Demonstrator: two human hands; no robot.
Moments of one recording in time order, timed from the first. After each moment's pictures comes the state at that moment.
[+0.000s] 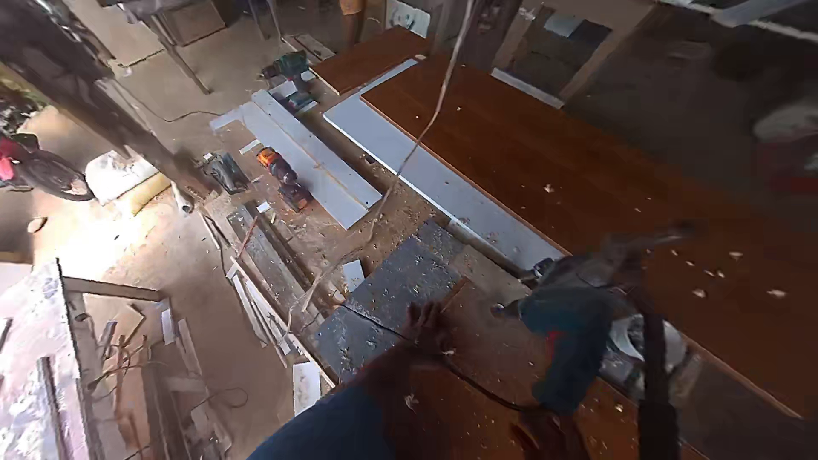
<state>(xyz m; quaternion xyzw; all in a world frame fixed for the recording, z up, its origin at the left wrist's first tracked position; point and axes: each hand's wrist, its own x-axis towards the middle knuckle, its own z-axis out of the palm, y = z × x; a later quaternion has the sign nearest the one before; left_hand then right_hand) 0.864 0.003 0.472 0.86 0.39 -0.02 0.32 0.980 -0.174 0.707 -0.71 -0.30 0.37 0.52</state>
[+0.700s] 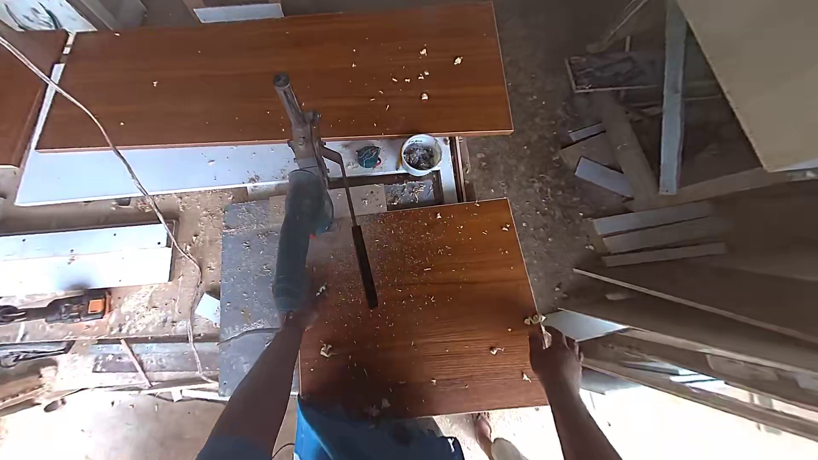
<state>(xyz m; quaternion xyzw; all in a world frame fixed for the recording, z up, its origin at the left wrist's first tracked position) 0.905 -0.019 0.491 0.88 0.42 -0.17 0.17 1.146 -0.496 0.507 -0.96 0.04 0.23 0.15</state>
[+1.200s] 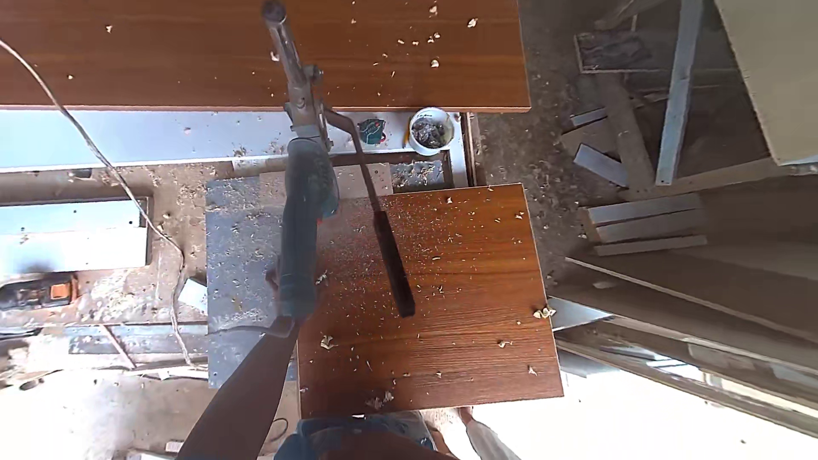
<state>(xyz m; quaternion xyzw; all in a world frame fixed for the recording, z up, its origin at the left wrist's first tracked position) 0.884 -0.011 0.447 0.90 0.40 -0.07 0.14 0.858 -0.296 0.517 -0.37 -0.31 0.84 0.26</state>
